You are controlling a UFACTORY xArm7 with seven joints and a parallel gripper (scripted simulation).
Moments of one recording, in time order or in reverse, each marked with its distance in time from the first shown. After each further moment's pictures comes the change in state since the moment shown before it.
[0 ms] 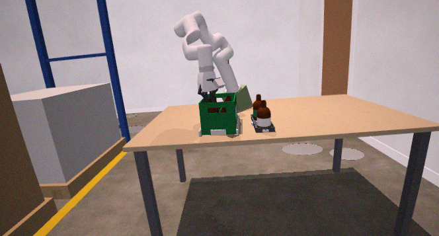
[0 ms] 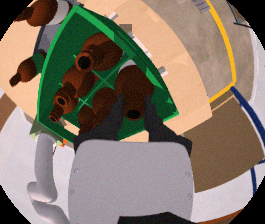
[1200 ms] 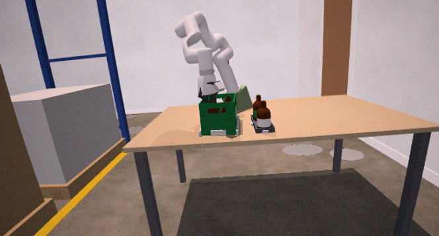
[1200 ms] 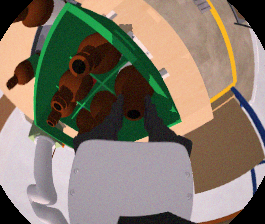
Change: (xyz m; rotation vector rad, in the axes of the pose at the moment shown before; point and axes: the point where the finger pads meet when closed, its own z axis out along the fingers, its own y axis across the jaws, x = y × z) arm 0.000 0.000 0.014 0.000 0.000 0.000
